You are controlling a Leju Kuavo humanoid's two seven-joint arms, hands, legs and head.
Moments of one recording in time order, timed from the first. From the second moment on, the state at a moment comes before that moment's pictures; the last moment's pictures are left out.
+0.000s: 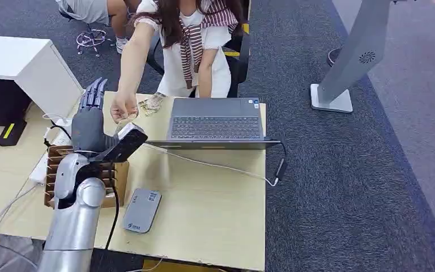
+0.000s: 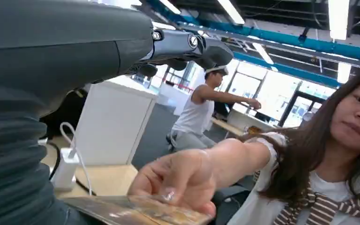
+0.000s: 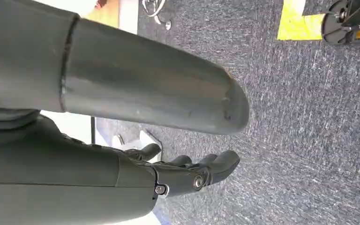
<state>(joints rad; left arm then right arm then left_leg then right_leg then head) -0.40 -0.06 0.02 -1.43 -1.11 0.22 -0.14 -0.05 0.08 0.04 -0.17 0.27 -0.27 0.37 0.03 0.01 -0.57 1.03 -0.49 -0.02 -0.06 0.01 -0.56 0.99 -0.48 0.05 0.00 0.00</state>
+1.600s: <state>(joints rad) -0.51 -0.02 -0.11 -1.28 -1.30 0.29 -0.08 -0.05 0.08 0.07 -0.16 0.31 -0.27 0.37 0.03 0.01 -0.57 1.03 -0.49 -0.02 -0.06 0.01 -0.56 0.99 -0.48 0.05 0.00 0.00</state>
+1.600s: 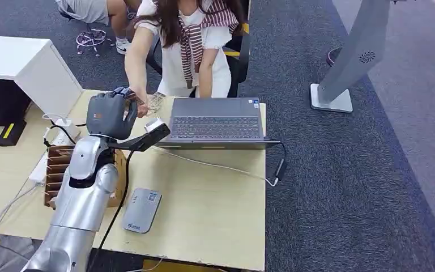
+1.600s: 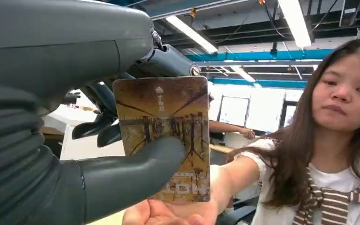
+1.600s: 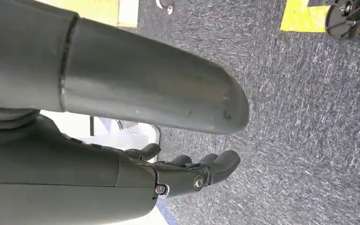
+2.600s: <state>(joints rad) 0.17 0.02 -0.13 -1.84 -1.27 0.31 -0.17 -0.04 0.07 -0.02 -0.16 0.19 -0.13 0.29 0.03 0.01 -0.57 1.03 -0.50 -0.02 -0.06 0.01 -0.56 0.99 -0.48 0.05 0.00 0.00</state>
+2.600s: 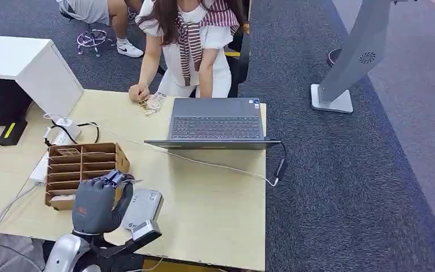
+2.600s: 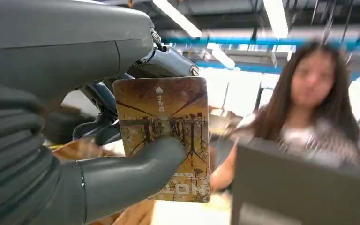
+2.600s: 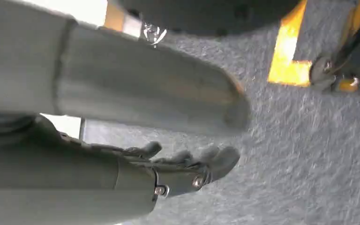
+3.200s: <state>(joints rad) 0.14 0.10 -0.16 -1.68 -1.33 0.12 -0.07 -0.04 0.05 -0.04 -0.16 0.21 -0.11 0.28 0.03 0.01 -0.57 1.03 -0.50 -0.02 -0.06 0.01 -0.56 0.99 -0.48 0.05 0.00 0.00</state>
